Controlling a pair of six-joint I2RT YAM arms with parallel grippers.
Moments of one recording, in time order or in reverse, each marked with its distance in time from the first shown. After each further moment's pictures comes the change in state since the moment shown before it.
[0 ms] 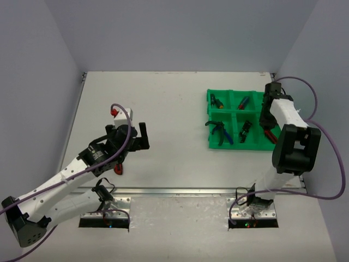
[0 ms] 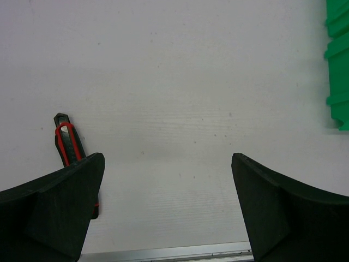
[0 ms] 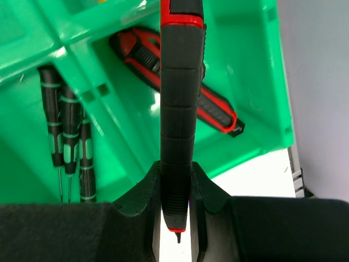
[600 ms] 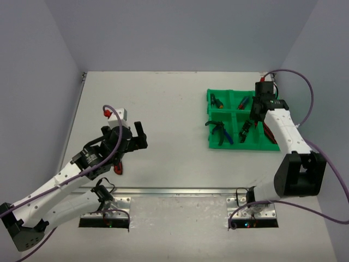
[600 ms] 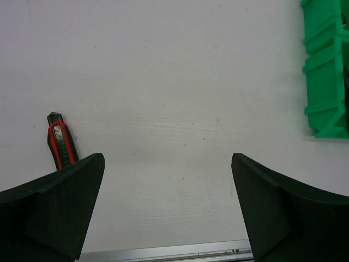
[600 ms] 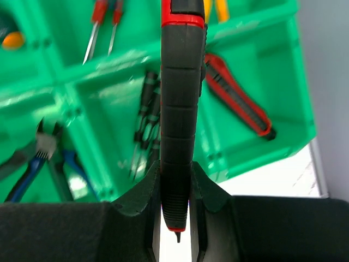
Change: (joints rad) left arm 0.000 -0.054 0.005 -0.006 0.003 -0.054; right arm 0.181 -0.289 -0.106 0.090 -0.008 0.081
